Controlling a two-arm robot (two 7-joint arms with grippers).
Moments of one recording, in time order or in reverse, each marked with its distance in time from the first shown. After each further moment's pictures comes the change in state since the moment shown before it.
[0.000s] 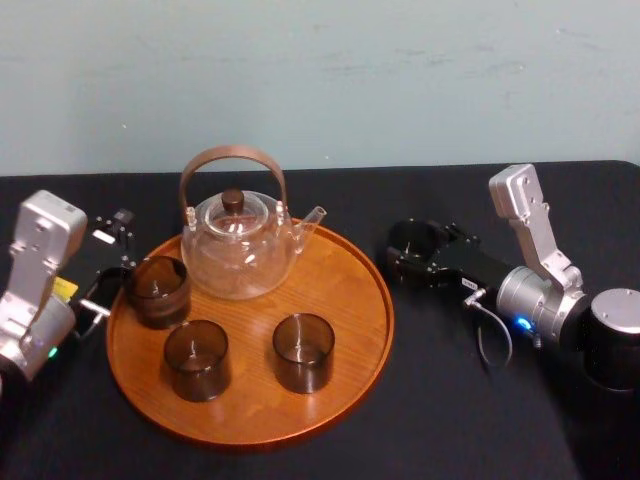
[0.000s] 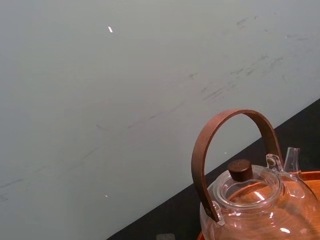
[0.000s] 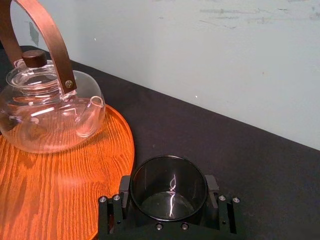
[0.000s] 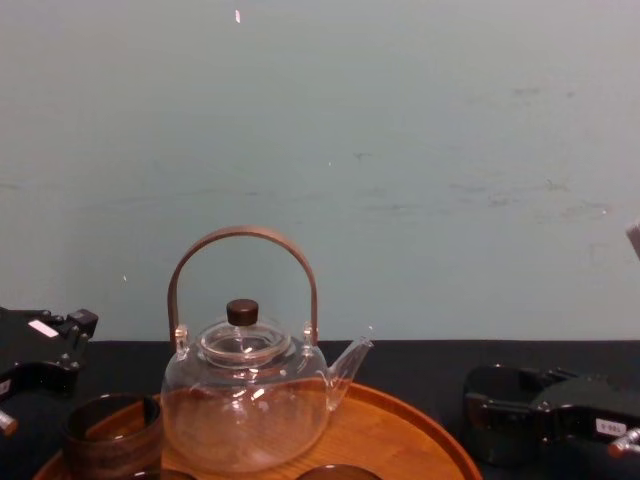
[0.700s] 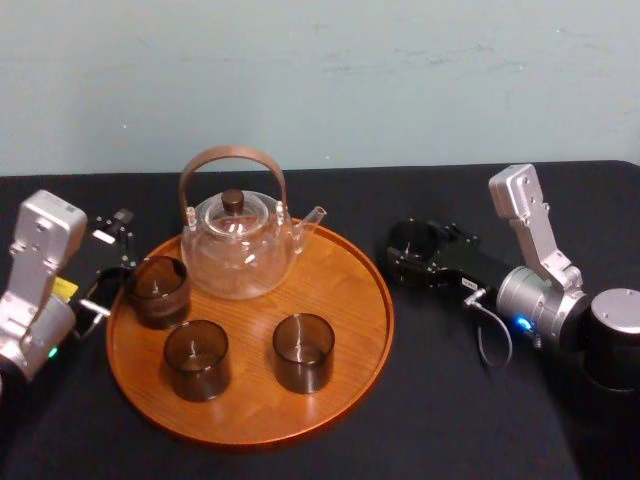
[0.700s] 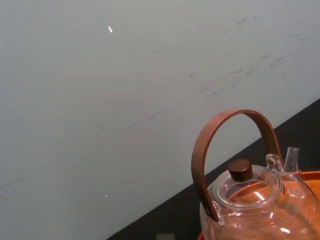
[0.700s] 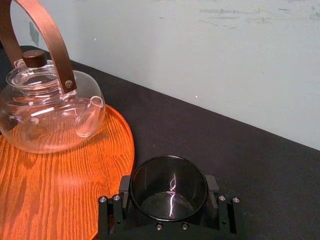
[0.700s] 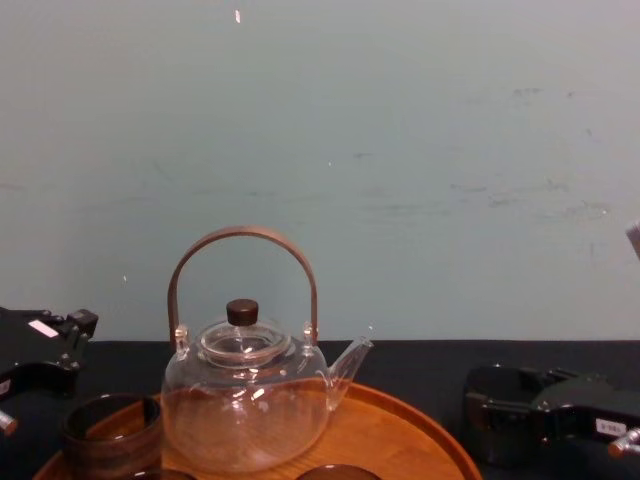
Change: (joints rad) left arm 0.000 0.000 0.000 0.000 0.000 0.000 0.000; right arm 0.000 0.000 0.000 0.000 0.000 0.000 0.000
